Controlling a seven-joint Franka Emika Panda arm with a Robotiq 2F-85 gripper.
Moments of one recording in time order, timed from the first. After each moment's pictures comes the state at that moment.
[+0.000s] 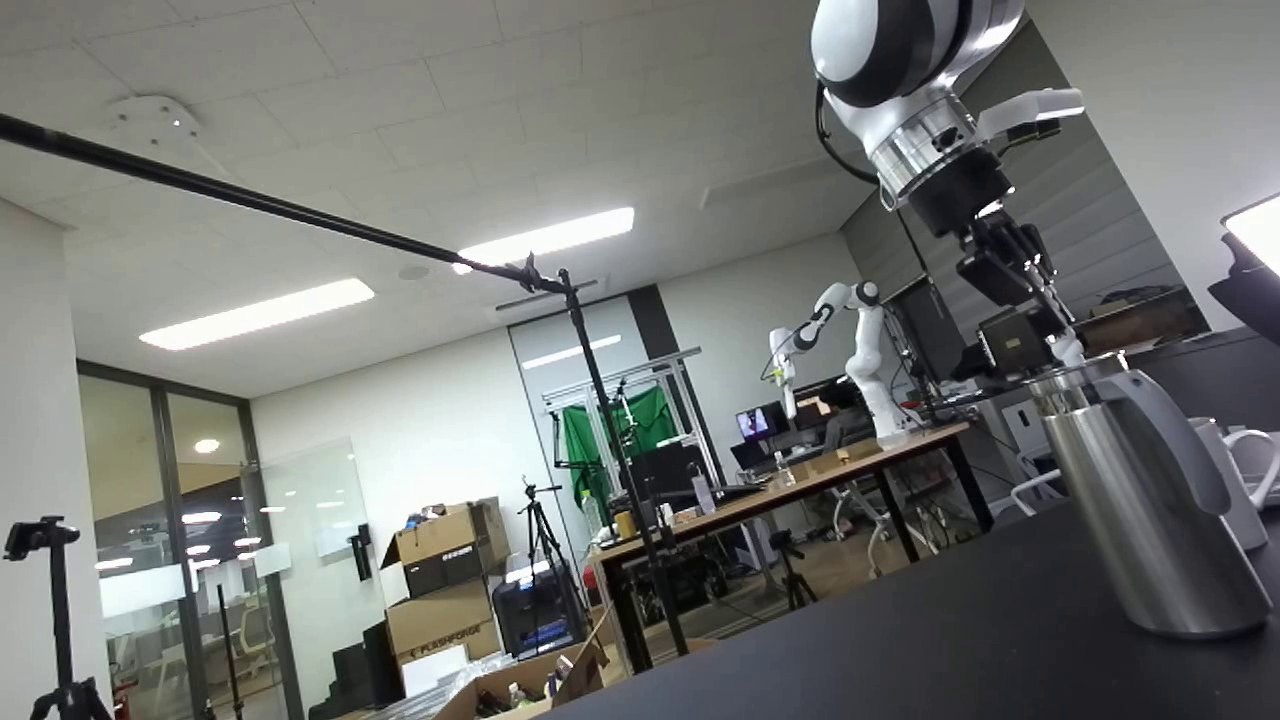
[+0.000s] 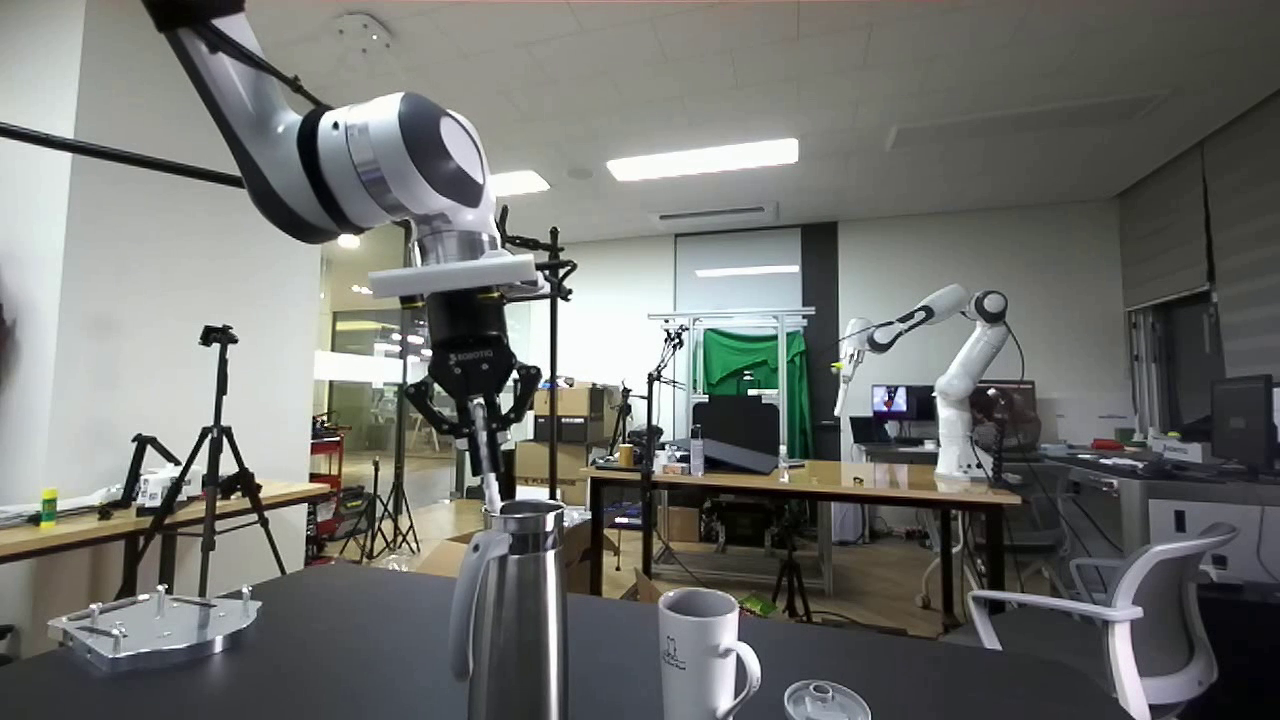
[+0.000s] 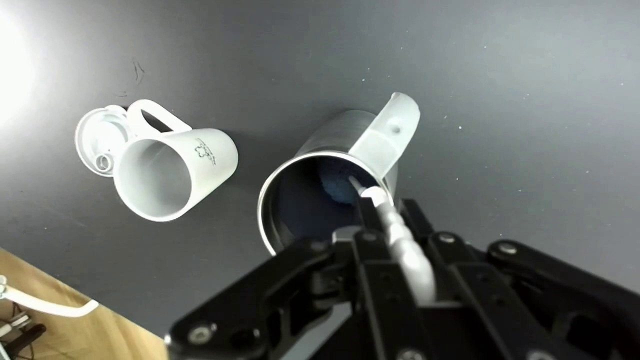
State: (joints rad) arm 0.05 -0.07 0.06 -2.35 -0.24 2.30 -0.29
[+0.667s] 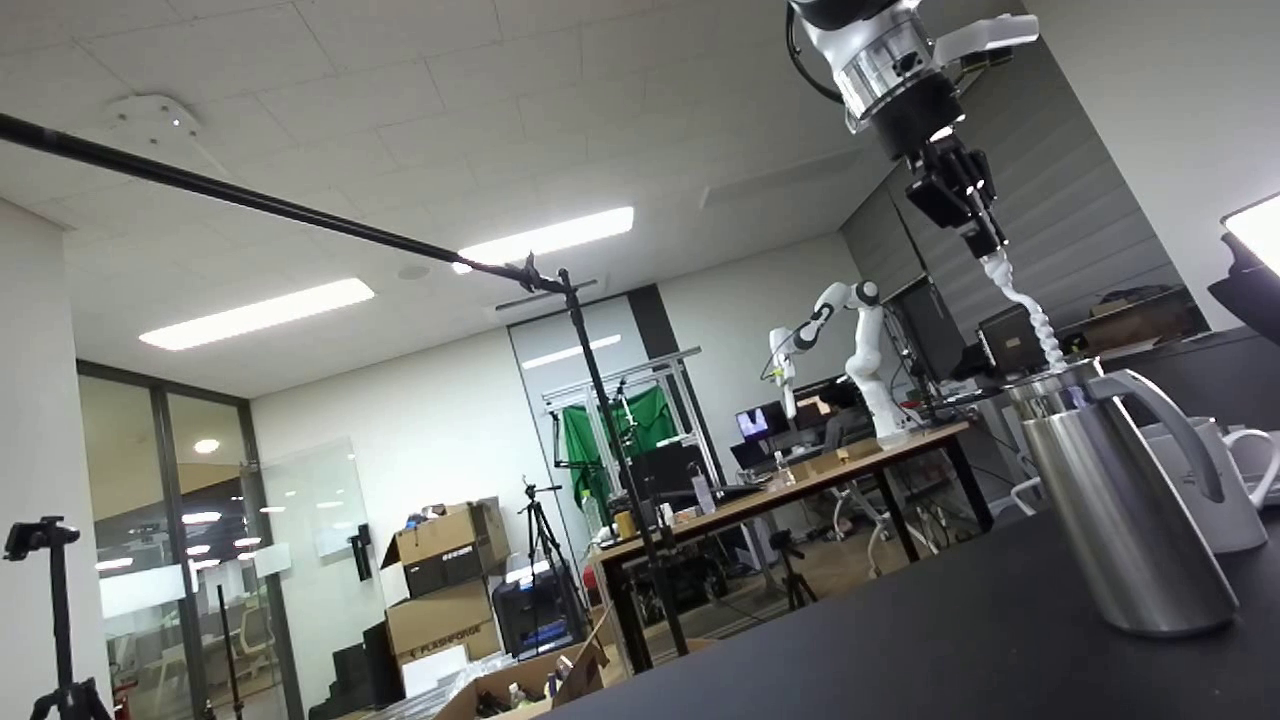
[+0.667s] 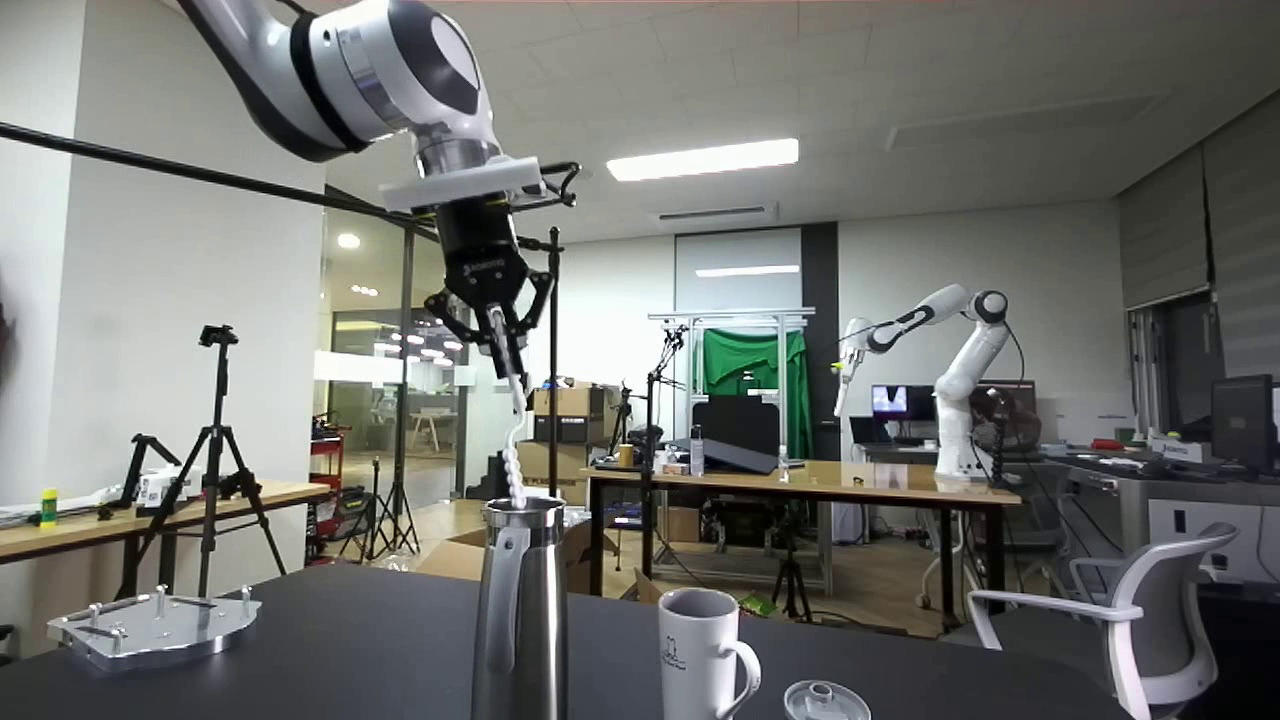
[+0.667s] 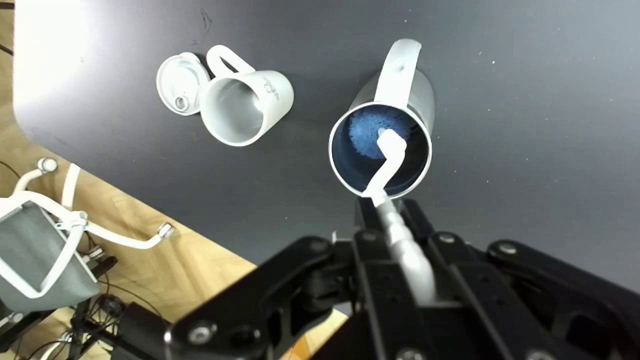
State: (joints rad) arm 0.05 -0.20 0.06 -2.28 -0.24 2.26 -0.30
